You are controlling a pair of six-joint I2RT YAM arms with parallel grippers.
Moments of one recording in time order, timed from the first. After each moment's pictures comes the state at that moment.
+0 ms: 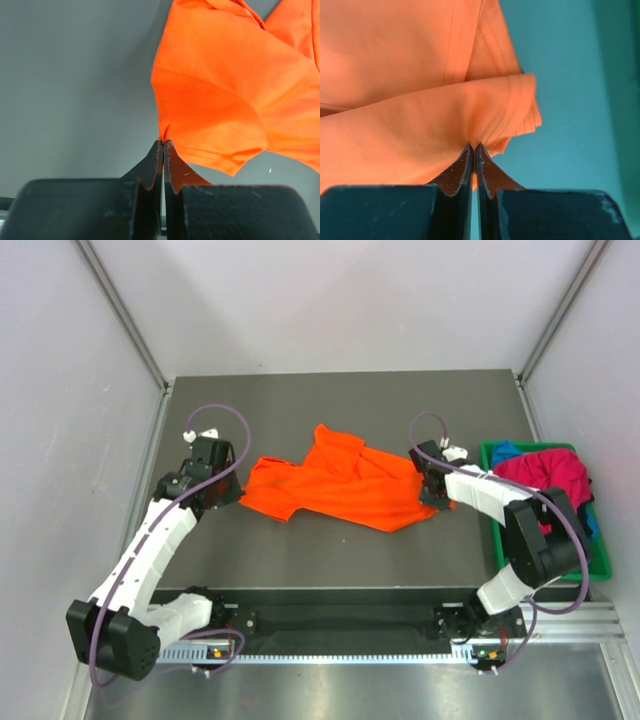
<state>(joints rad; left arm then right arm) -0.26 1.08 0.99 -0.82 -0.17 -0.55 0.39 1.57 0.88 -0.56 0.43 0.74</state>
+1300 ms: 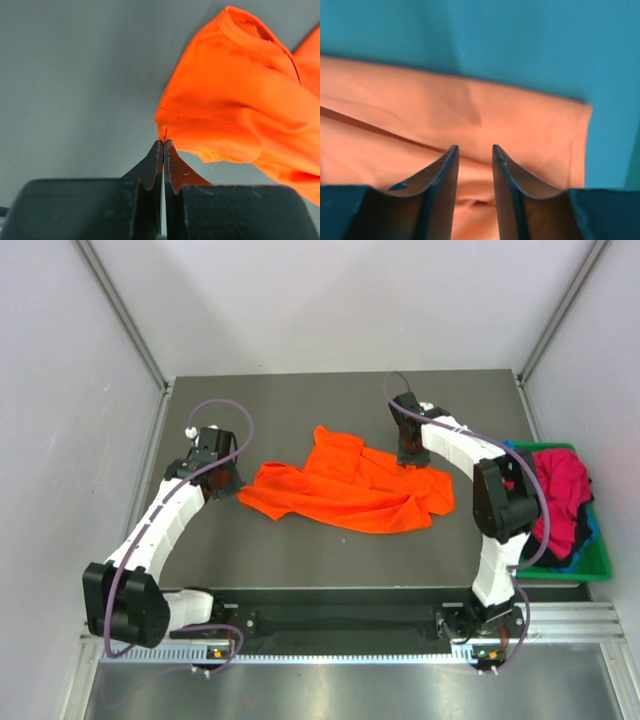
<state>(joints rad) -0.20 1.25 1.00 -0.74 -0.17 -0.56 0.39 1.90 1.43 -0.76 0.32 0.51</state>
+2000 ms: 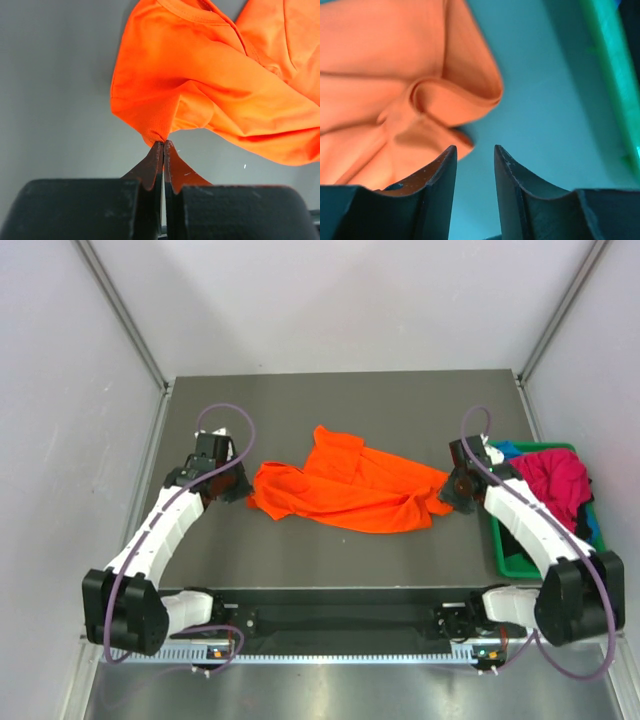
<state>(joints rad) -0.19 1.21 0.93 -0.63 0.06 -0.54 0.23 1.29 0.91 -0.76 0.26 0.74</state>
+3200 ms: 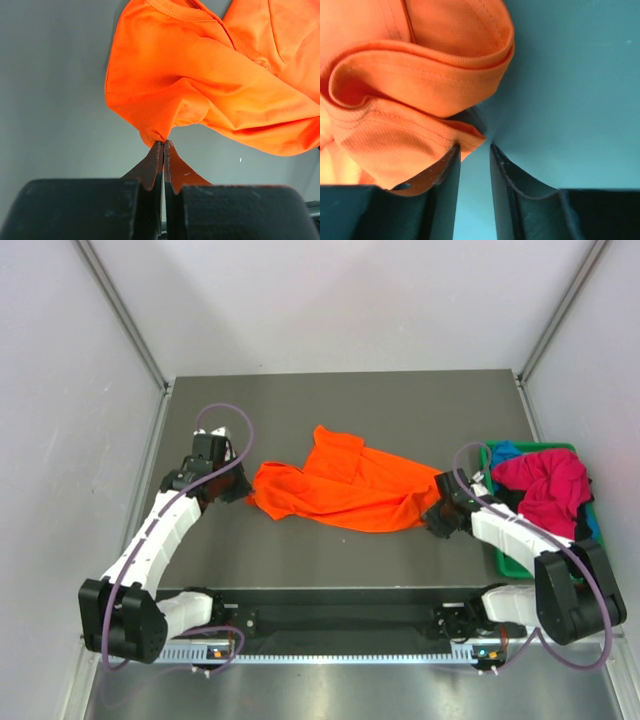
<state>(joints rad) -0.18 1.17 0.93 -0.64 0.09 -0.52 0.32 1.25 0.56 -0.43 0.15 1.16</state>
